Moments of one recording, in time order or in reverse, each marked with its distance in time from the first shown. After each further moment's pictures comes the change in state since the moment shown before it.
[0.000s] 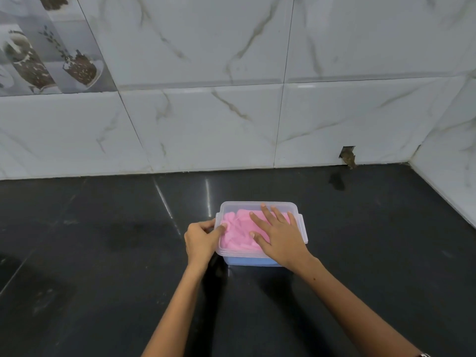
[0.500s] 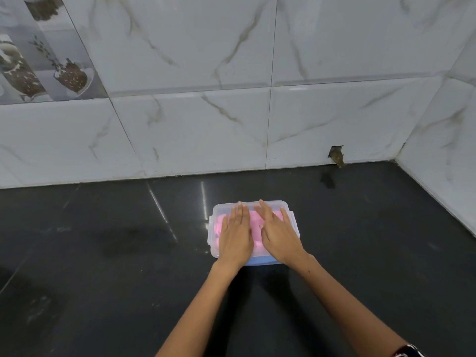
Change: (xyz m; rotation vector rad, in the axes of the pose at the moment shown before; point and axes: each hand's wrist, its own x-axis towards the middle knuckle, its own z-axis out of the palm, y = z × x) left_hand -0.022 0.021 0.064 0.861 -0.340 0.510; right_hand -0.007 0.005 -0.005 0.288 0.177 0.035
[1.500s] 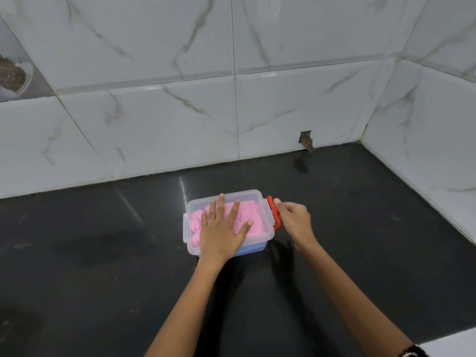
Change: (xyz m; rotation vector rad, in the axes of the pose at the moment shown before) left_hand 0.009 0.005 0.023 0.116 0.048 0.040; right_hand -0.029 0.045 -0.037 0.764 0.355 0.654
